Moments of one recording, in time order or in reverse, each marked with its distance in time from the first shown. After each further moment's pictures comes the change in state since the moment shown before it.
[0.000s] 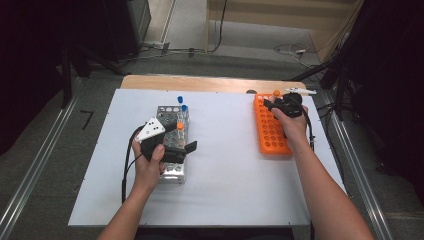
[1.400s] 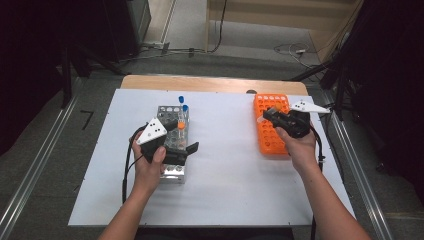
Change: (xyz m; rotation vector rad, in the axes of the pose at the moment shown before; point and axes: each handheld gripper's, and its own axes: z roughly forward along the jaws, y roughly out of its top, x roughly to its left) left arm -0.012 0.007 -0.003 -0.008 0.006 0.080; right arm 0.058 -0.024 -0.096 -0.124 0.206 -0.176
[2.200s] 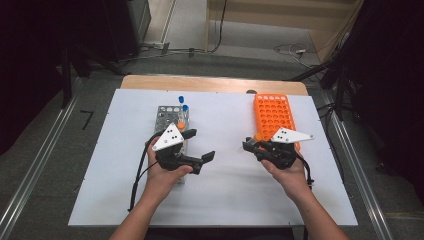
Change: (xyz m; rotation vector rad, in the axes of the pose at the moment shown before) left arm -0.038 0.007 0.016 0.029 -0.097 -0.011; right arm 0.071 -0.039 -0.017 0.062 0.245 -0.104
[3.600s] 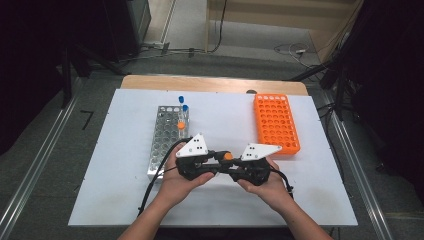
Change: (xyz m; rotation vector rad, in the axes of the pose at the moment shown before) left arm -0.032 -0.001 0.030 0.094 -0.226 0.103; right arm 0.059 -0.003 0.035 0.108 0.200 -0.105
